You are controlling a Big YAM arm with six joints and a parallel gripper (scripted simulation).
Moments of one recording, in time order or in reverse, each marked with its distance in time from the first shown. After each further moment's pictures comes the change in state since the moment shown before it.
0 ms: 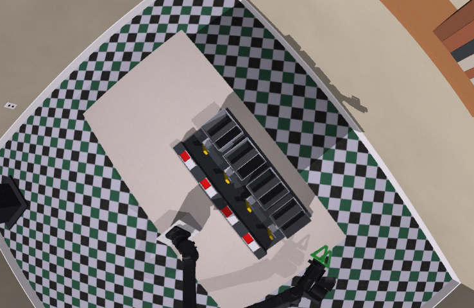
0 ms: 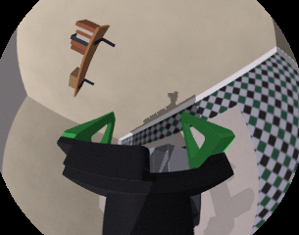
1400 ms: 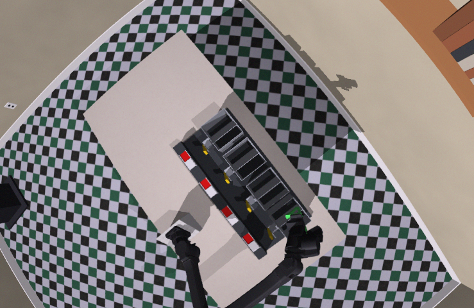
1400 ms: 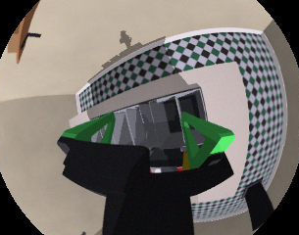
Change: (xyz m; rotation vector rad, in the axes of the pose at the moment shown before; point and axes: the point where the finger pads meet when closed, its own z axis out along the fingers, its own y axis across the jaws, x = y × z) arm 0.149 0.116 0.048 0.473 0.589 -0.178
